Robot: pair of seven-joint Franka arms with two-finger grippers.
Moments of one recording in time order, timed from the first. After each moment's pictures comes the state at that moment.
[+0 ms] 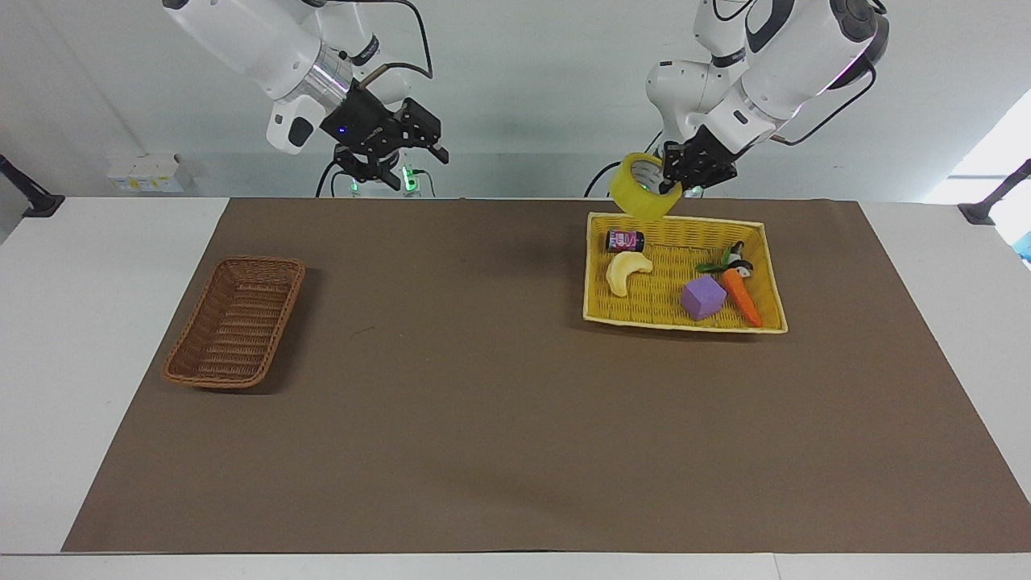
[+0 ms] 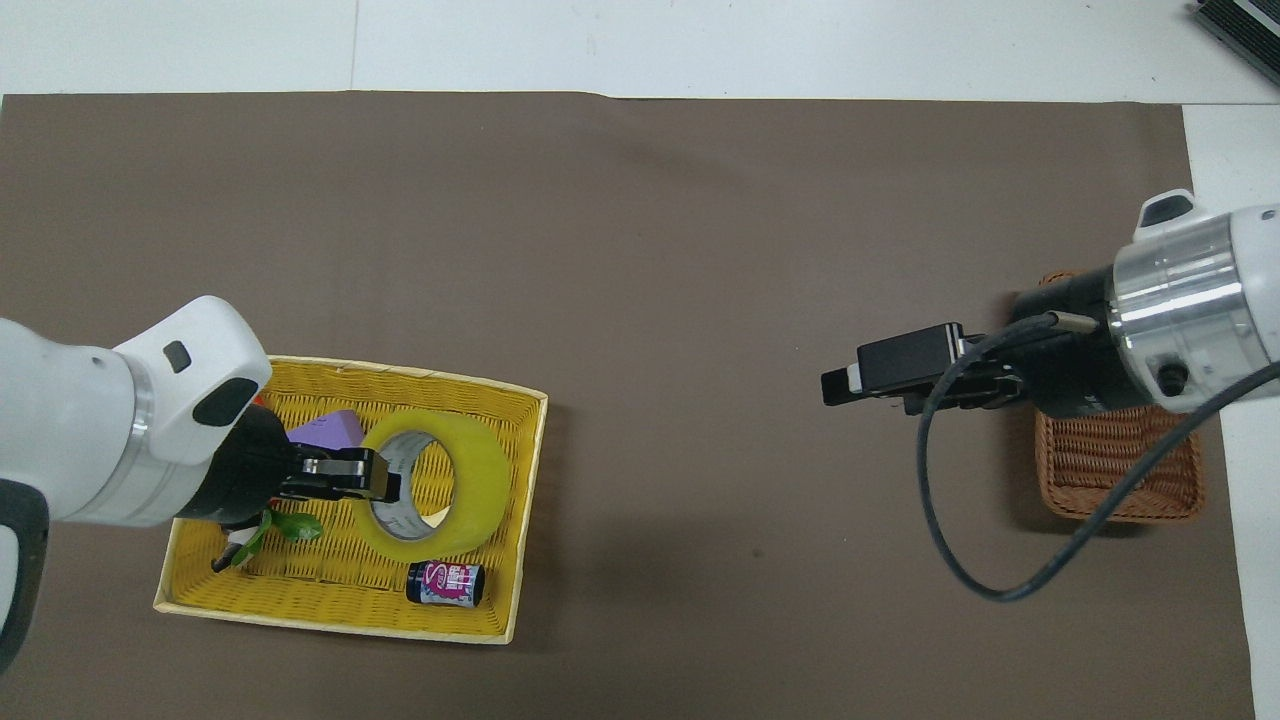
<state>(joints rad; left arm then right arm) -0.33 -0.25 0.02 -1.96 -0.45 1.67 -0.18 0.22 -0.06 -0.06 -1.68 0.68 1.59 0.15</state>
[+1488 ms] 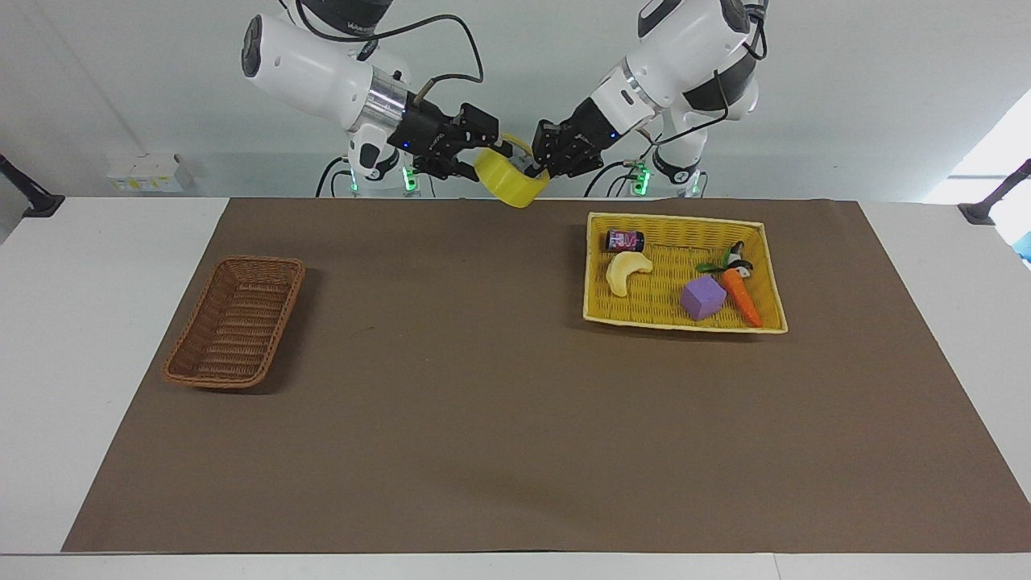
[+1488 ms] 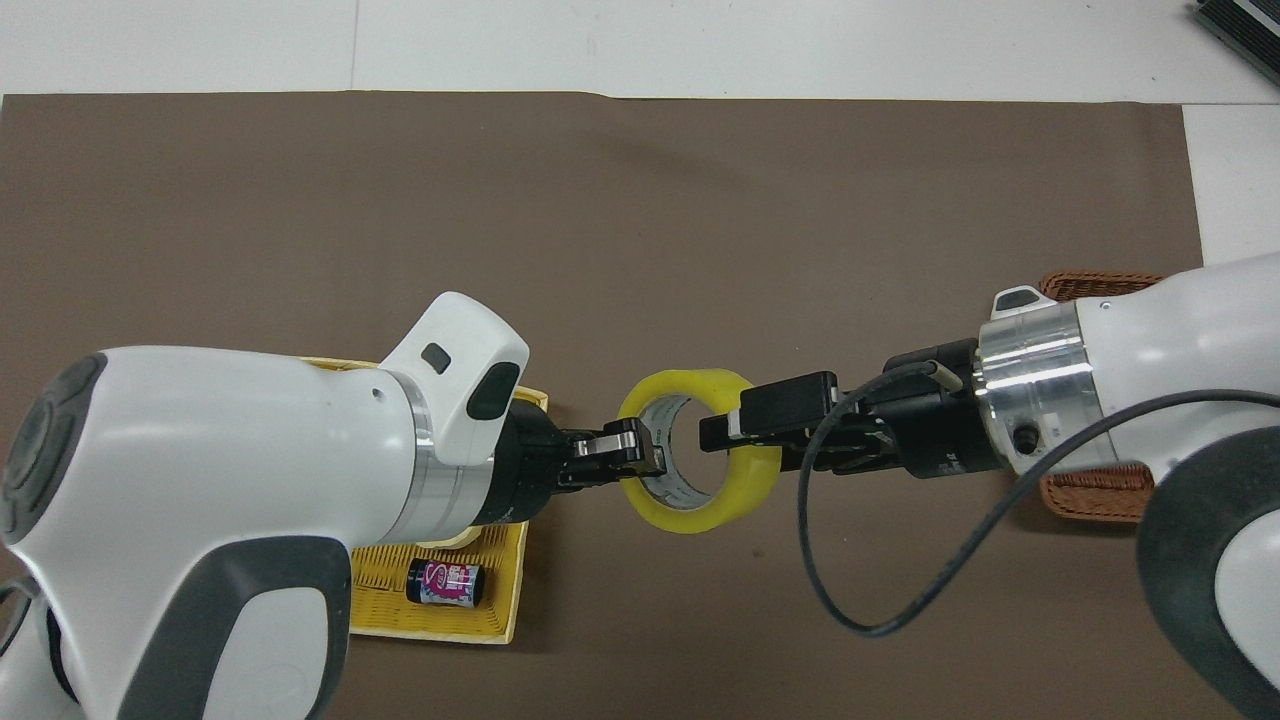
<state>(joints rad) -0.52 -0.15 -0.07 -1.92 -0.70 2.05 -0.48 0.32 -0.14 -0.07 -1.90 0.92 1.76 0.21</state>
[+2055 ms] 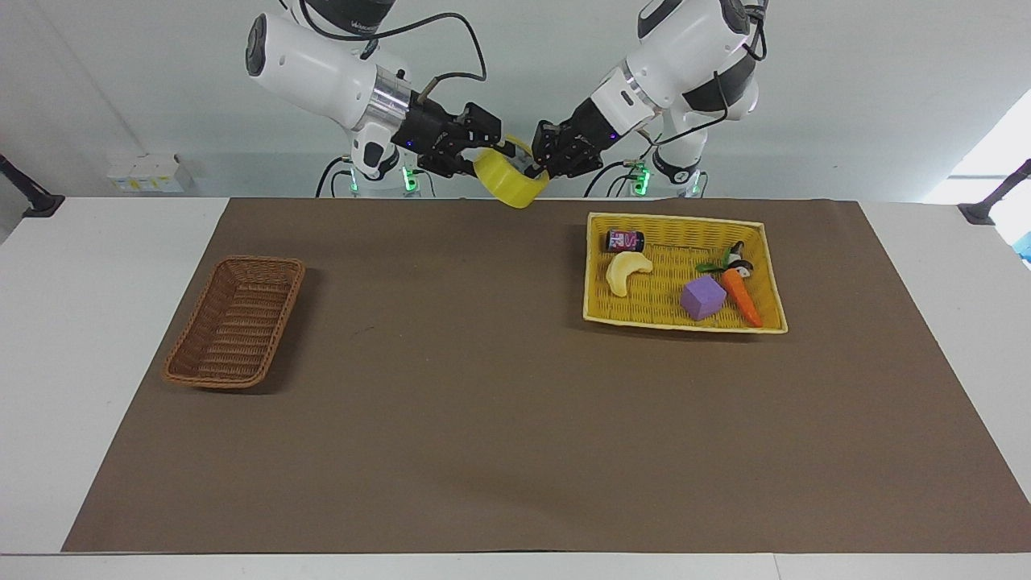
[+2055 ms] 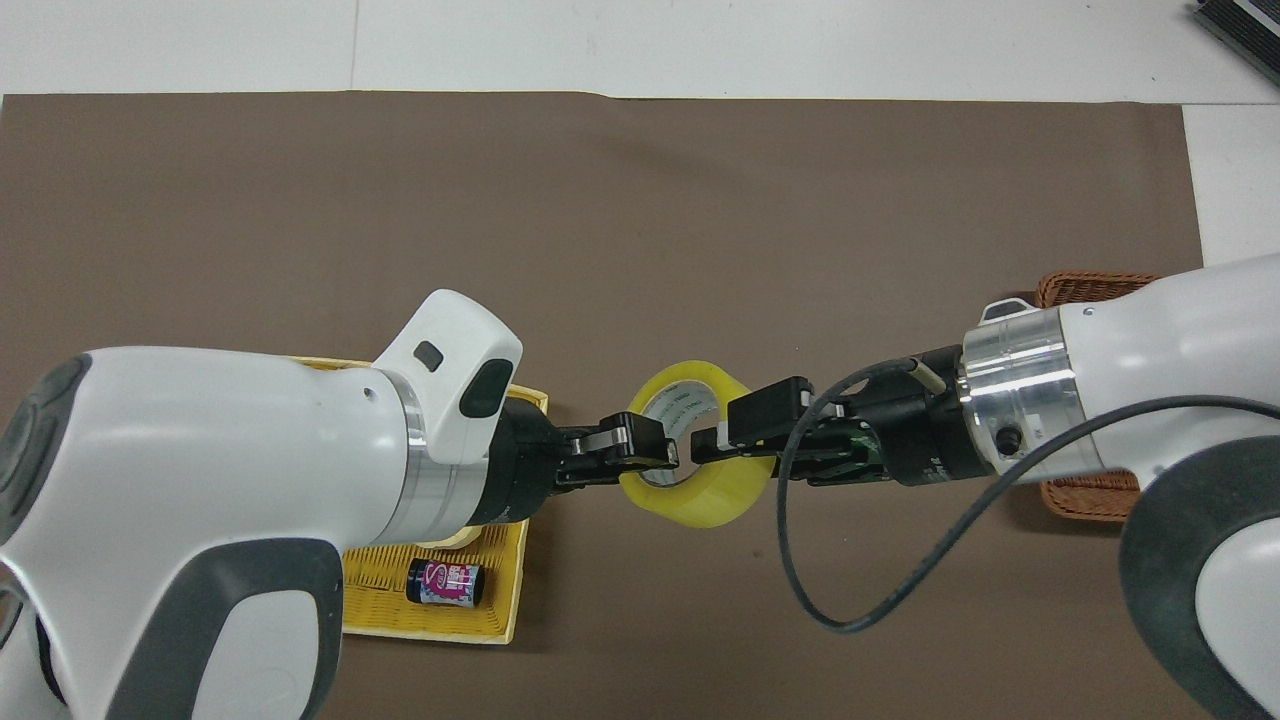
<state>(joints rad) -0.52 -0.16 -0.07 -1.91 -0.71 2.05 -0.49 0.33 -0.14 -0.06 -1.89 0.91 1.76 0.31</state>
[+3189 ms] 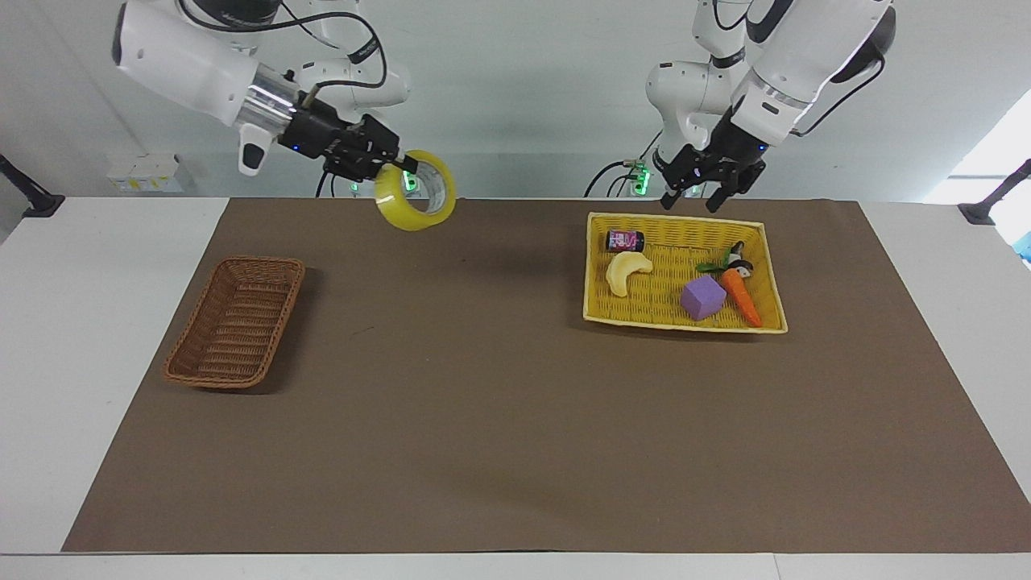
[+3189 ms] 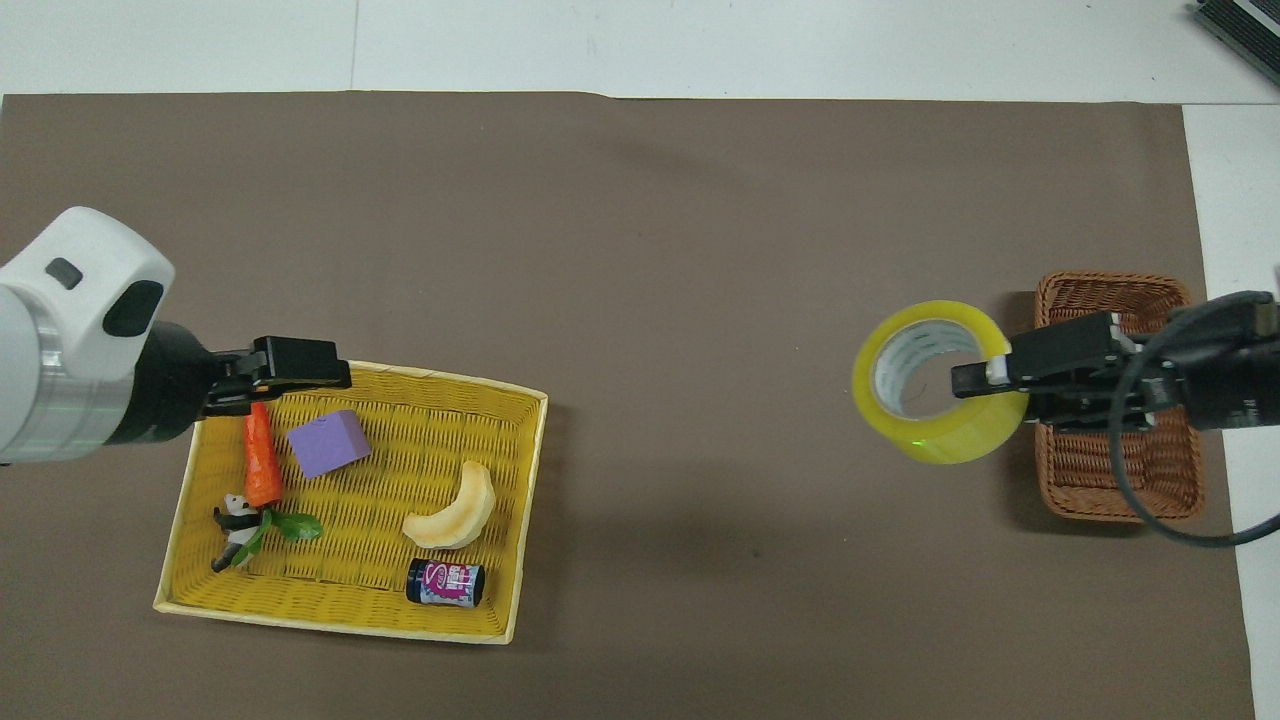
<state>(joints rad) -0.15 -0.21 -0.04 -1.89 -0.22 1.77 -0.26 -0.05 -0.13 -0.10 -1.84 0.81 1.54 0.13</state>
